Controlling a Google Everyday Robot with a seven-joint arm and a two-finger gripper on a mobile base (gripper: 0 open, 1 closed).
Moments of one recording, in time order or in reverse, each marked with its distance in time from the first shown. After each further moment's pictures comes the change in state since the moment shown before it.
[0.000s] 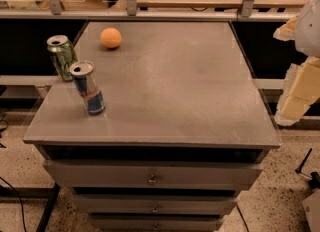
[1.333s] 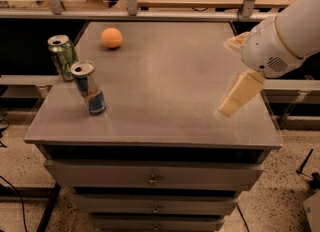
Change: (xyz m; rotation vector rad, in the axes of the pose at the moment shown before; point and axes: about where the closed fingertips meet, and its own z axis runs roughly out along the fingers) arm -0.076 -0.015 0.070 -0.032 -0.368 0.010
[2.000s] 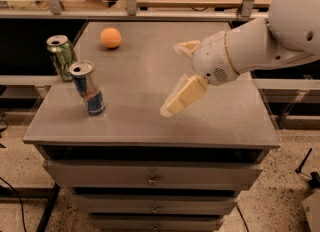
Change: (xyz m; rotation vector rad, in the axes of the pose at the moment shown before) arm -0.083 0.007 0.074 -0.078 -0.363 -0.022
